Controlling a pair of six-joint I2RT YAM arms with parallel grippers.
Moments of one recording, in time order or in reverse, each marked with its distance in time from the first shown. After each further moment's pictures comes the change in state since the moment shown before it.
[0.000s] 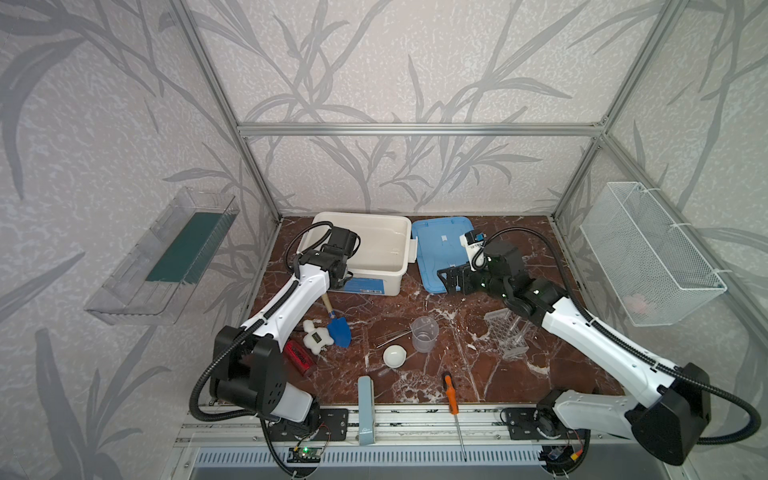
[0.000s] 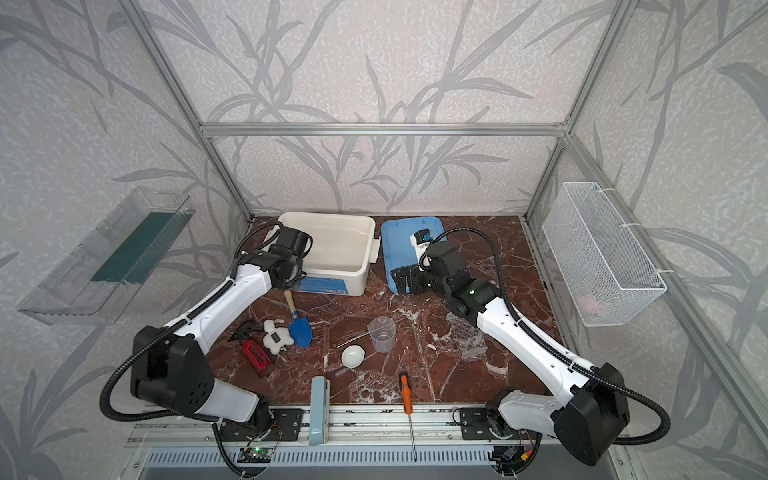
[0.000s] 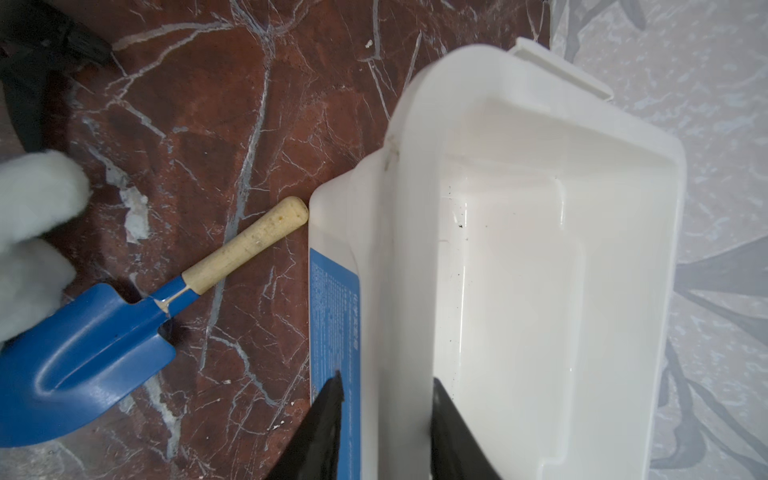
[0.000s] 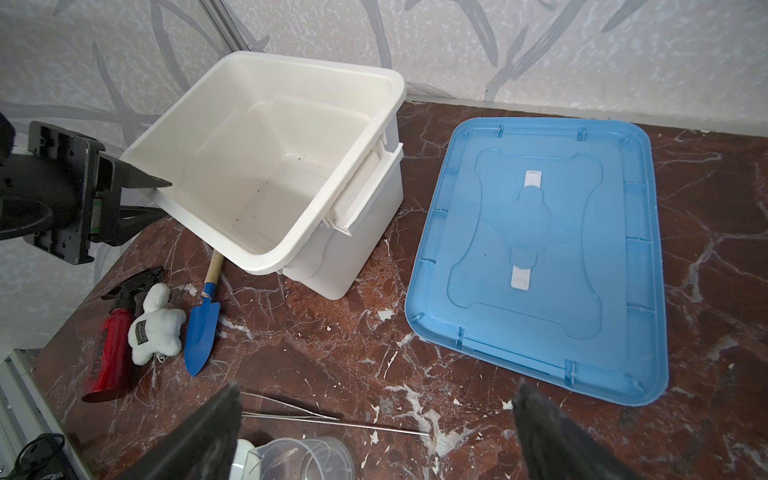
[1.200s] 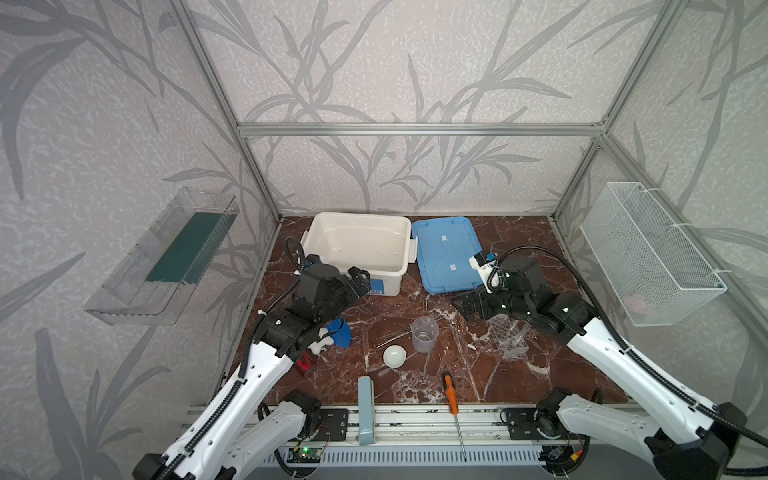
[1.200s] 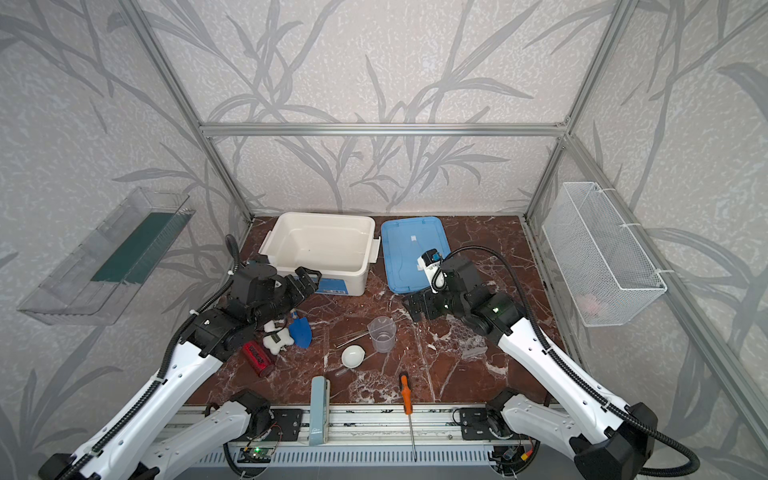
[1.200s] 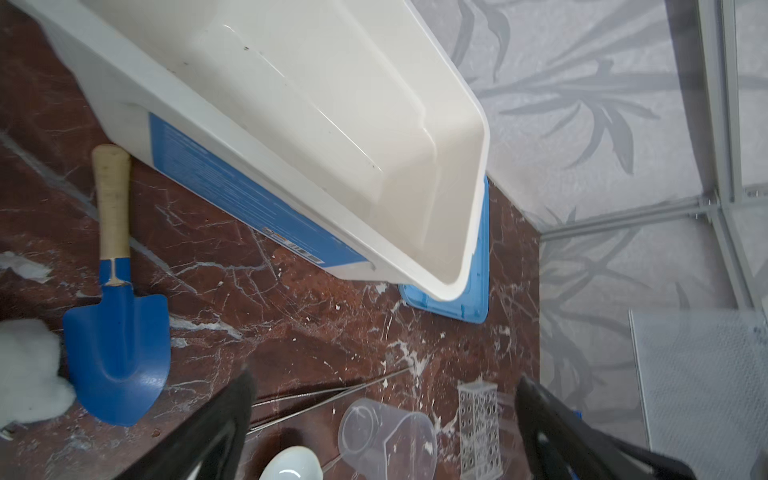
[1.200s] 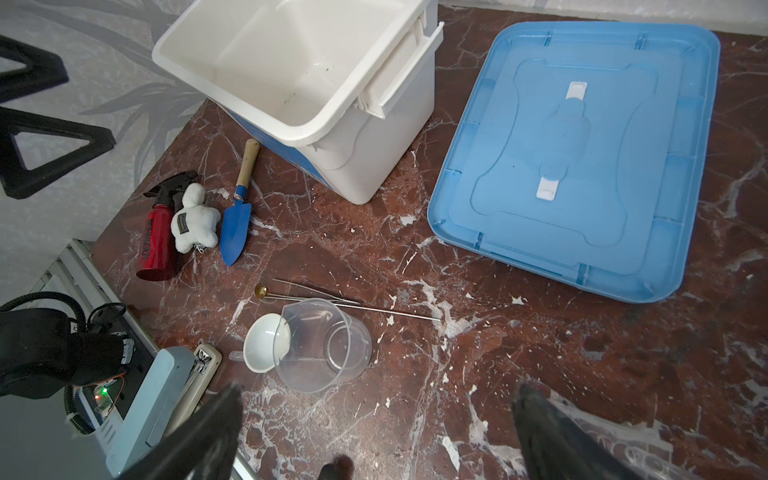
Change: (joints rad) left arm -0.189 -0.591 -0.266 0.104 0.391 0.864; right arm 0.000 -0.209 -0.049 -0.301 -0.124 -0.058
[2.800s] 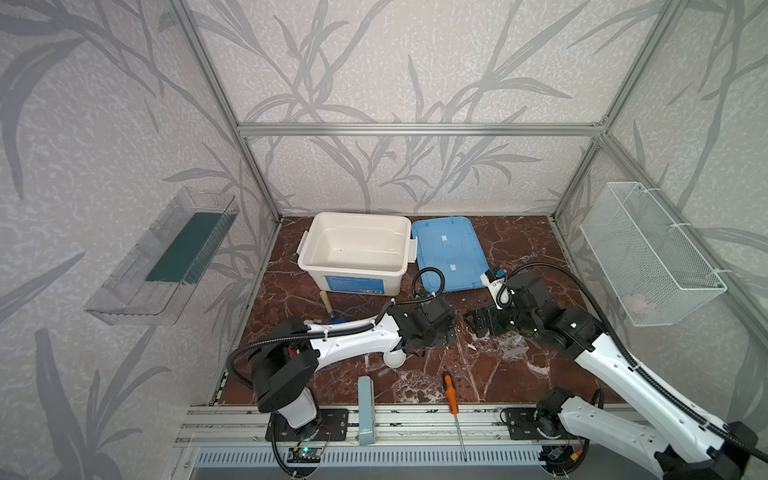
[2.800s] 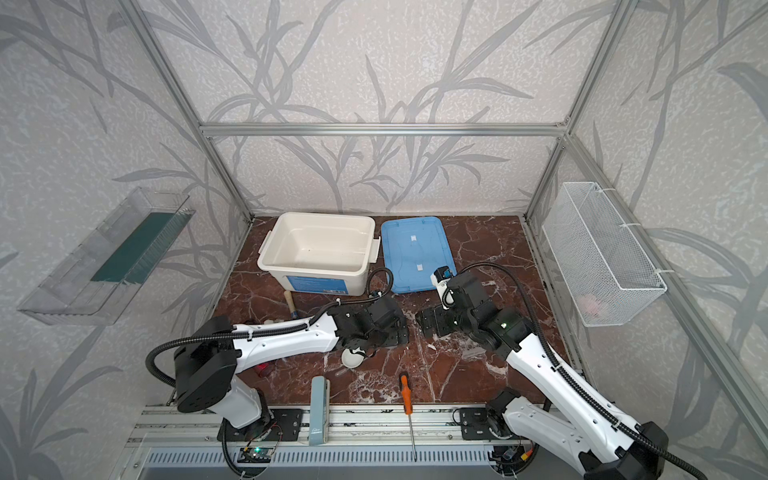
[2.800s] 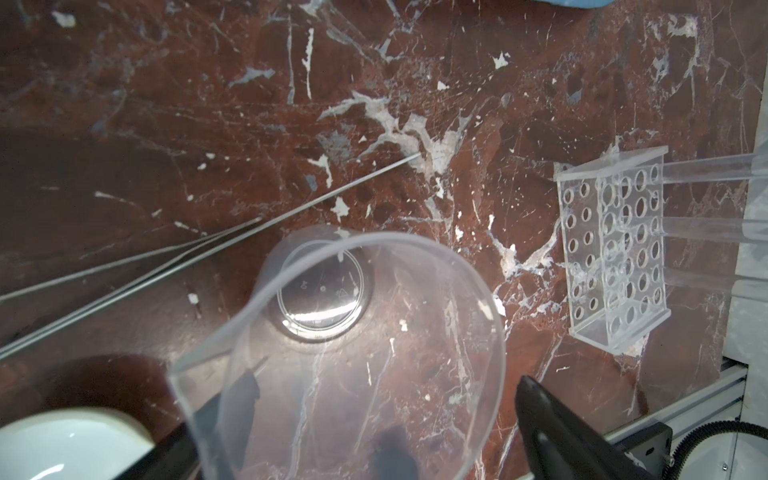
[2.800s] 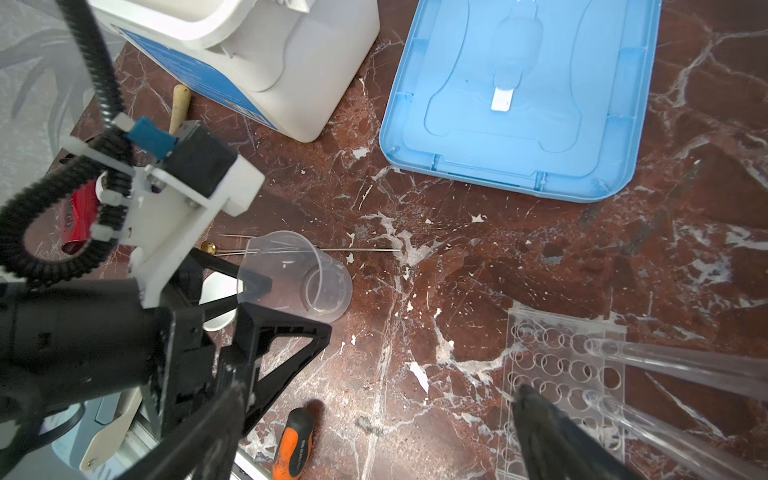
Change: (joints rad) left arm -0.558 0.754 0.143 0.188 -0.067 -0.163; right arm -0.003 -0.100 -0.115 -0.101 0.092 0.042
